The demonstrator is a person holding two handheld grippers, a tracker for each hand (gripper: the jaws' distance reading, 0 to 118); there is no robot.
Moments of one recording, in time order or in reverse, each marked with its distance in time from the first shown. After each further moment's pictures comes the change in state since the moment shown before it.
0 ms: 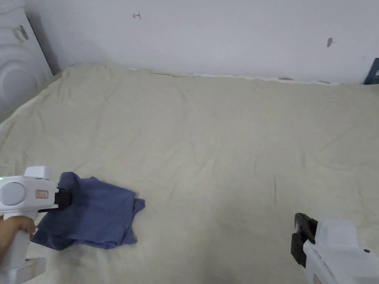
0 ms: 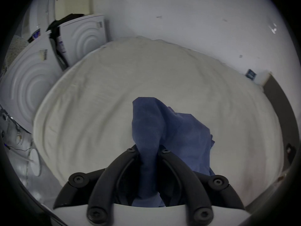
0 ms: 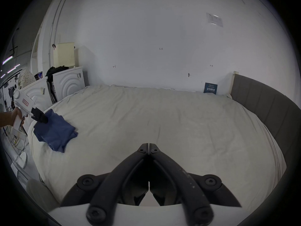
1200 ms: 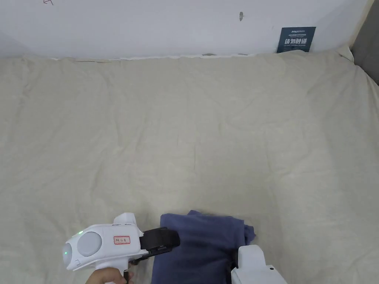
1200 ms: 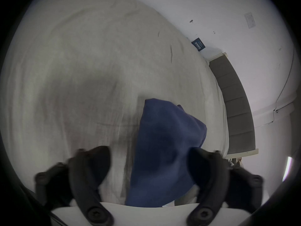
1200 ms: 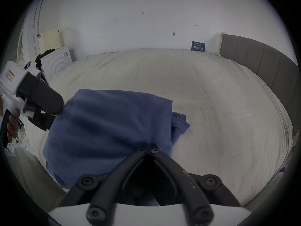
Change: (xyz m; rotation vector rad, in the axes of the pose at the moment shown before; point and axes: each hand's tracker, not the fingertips) left arm 0.320 -0.192 0.002 -0.345 -0.677 0.110; right arm 0.056 -0.170 0.030 -0.281 -0.050 -0.100
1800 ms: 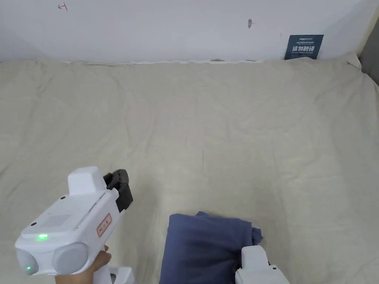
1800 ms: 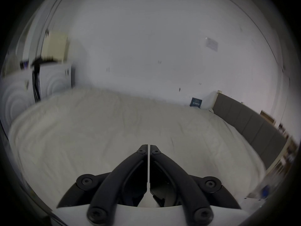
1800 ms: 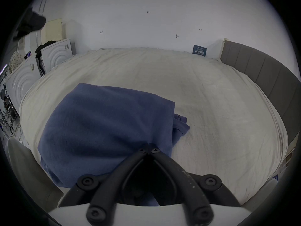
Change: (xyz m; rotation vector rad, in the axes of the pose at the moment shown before) left arm 0.075 -0.006 0.136 0.717 0.249 -0.331; right arm -0.009 0.002 -0.003 -0.007 -0.045 0.070
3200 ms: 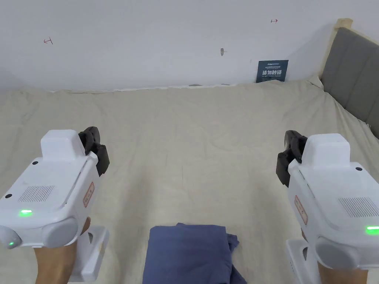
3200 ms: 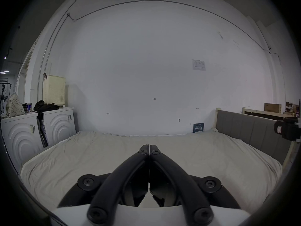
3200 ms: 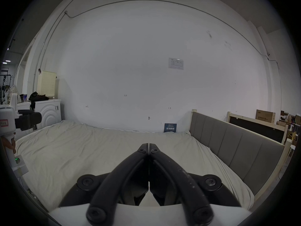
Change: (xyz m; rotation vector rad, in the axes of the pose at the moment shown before) left arm 0.054 0.069 0.050 0.398 0.076 -0.277; right arm 0.098 0.166 0.210 0.651 -0.184 -0.050
